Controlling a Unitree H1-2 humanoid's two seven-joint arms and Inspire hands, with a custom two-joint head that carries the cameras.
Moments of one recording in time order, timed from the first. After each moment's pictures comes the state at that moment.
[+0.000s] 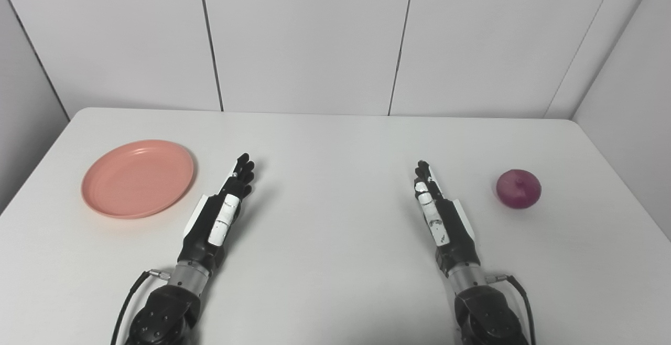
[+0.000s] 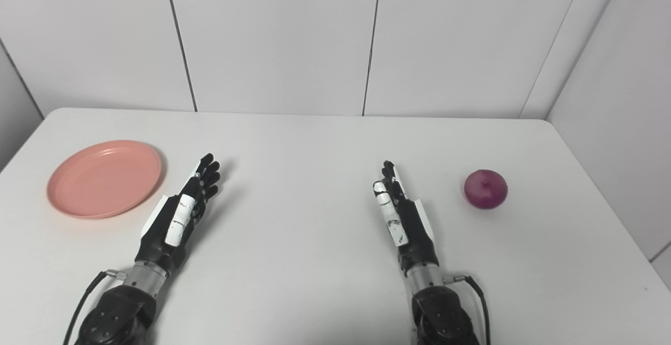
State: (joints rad) left arm -0.13 0.08 -0.05 0.12 -0.04 -0.08 -0.20; right arm -0.11 -0.06 0.02 0.05 -0.03 0.01 0.05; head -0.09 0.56
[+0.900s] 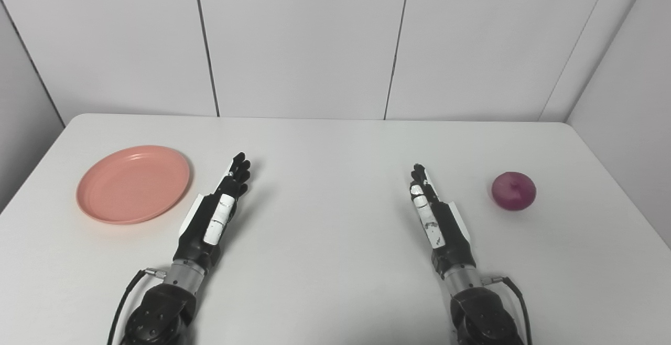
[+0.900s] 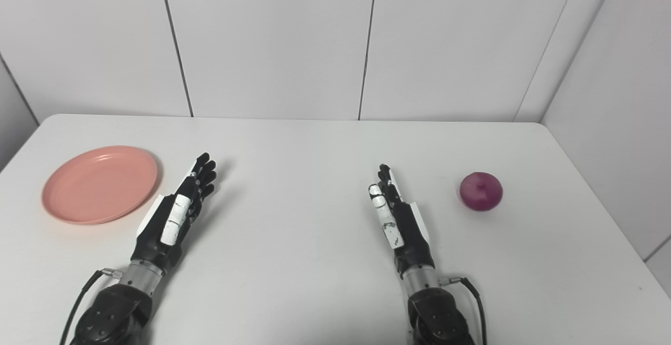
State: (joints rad) left arm -0.17 0.09 -0.05 0.17 -0.05 -0.13 -0.21; right arm -0.11 -0.06 0.03 0.05 -0.05 0.01 0.03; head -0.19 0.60
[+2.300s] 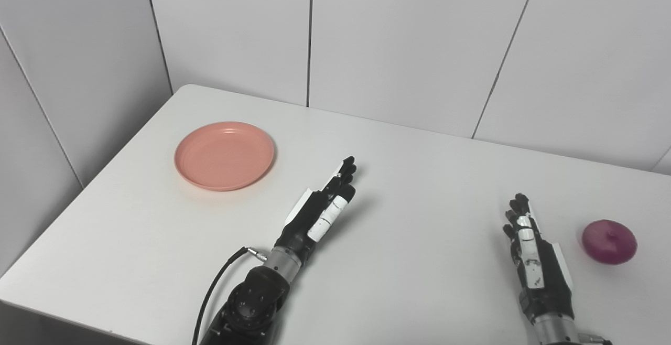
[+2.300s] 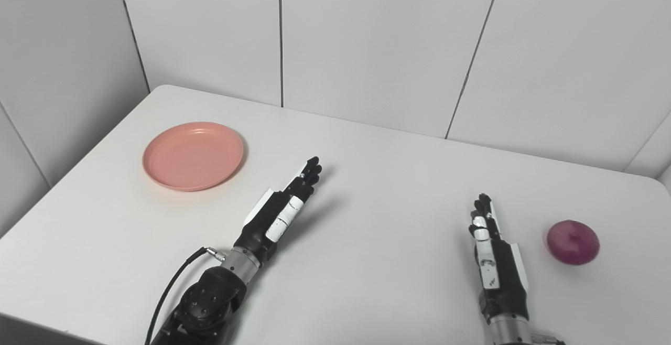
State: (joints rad) left arm -0.13 0.00 -0.12 0.11 0.09 -0.09 -0.13; right arm -0.10 -0.12 -0.01 0.05 0.06 -0.01 0.11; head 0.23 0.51
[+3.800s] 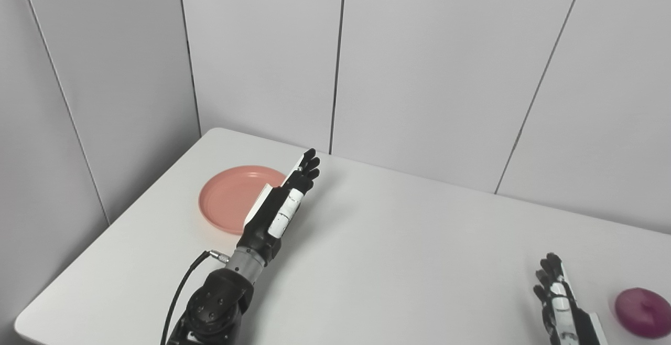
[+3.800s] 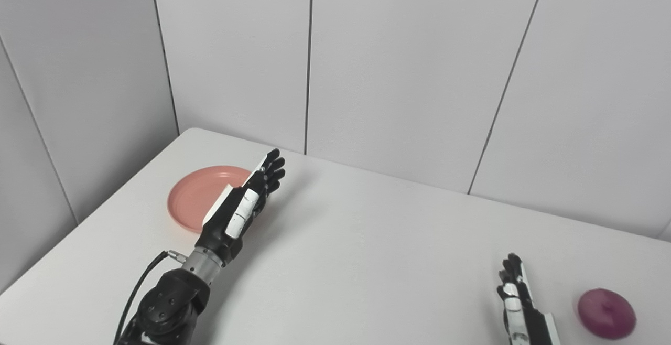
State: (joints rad) left arm -0.20 0.15 0.06 -0.03 -0.05 -0.03 -0.15; right arm -0.08 -0.13 -0.03 0.03 0.08 -0.06 0.12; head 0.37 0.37
